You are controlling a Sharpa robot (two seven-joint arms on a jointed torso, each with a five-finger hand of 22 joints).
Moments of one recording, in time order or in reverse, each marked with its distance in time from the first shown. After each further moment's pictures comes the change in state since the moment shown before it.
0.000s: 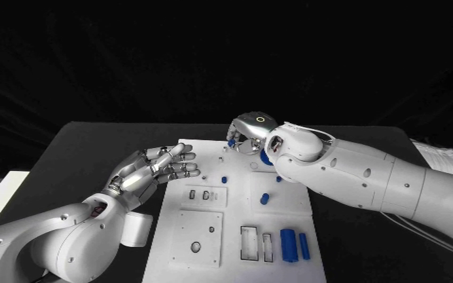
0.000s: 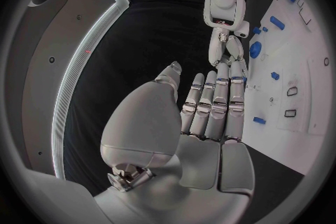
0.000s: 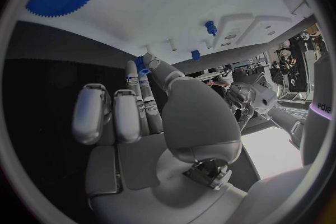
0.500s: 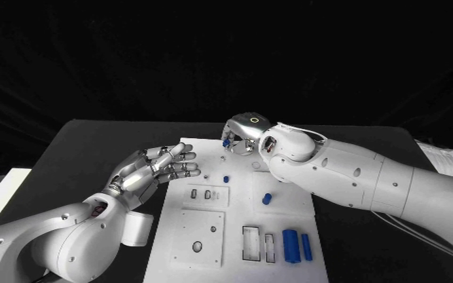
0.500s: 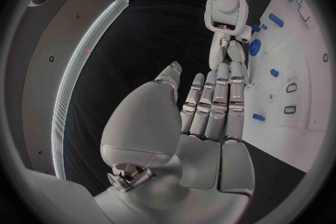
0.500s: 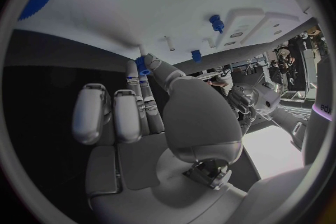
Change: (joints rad) left arm 0.001 0.007 0.001 -0.005 0.001 0.000 -0.001; left_hand 0.000 0.000 0.000 0.000 0.000 0.000 0.000 0.000 0.000 0.000 0.000 0.000 0.000 0.000 0.000 0.000 0.000 0.000 0.000 0.000 0.000 0.000; right arm -0.003 0.039 0.001 -0.032 -0.001 0.001 0.002; right_hand -0.008 -0.016 0.039 0.039 -0.006 -0.002 -0.002 -0.012 0.001 0.005 -0.005 -0.004 0.001 0.000 0.000 0.000 -0.003 0.000 0.000 0.000 0.000 0.001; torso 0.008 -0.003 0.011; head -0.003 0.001
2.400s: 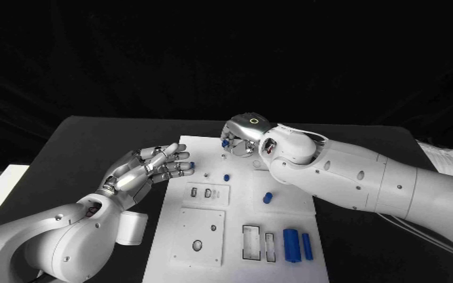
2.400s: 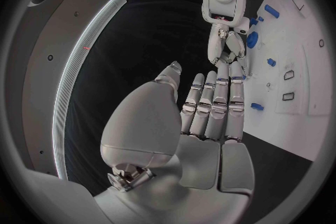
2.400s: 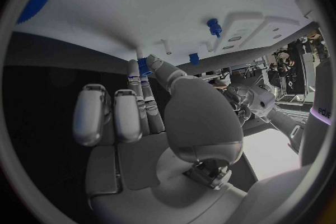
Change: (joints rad) left arm 0.000 0.004 0.000 -0.022 0.001 0.000 -0.004; left_hand 0.000 0.000 0.000 -0.005 0.001 0.000 0.000 -0.008 -0.001 0.000 0.000 -0.005 0.000 0.000 0.000 -0.004 0.000 0.000 0.000 0.000 -0.004 -0.003; right arm -0.011 -0.046 0.004 0.063 -0.040 -0.007 -0.033; right_hand -0.016 -0.026 0.013 0.036 0.000 -0.001 -0.001 0.000 0.006 0.010 -0.011 0.000 0.008 0.000 0.000 0.000 -0.013 0.000 0.004 0.004 0.013 0.027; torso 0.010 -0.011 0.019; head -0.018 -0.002
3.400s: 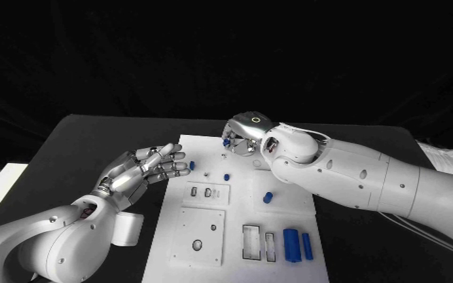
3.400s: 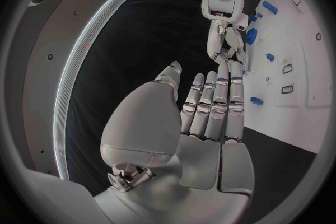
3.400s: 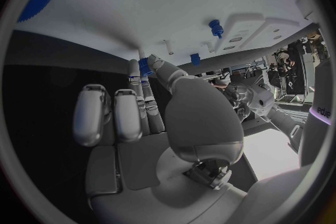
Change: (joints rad) left arm 0.000 -0.004 0.000 -0.004 0.000 0.000 0.000; left_hand 0.000 0.000 0.000 0.000 0.000 0.000 0.000 0.000 0.000 0.000 0.000 -0.004 0.000 0.000 0.000 -0.004 0.000 0.000 0.000 0.000 0.000 0.000; right arm -0.004 -0.029 0.009 0.016 -0.001 -0.005 -0.001; right_hand -0.008 -0.008 0.003 0.003 -0.004 0.004 -0.001 -0.005 0.015 0.000 0.000 0.000 0.001 0.000 0.000 -0.004 -0.002 0.000 0.000 0.000 0.003 0.001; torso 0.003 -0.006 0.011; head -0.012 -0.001
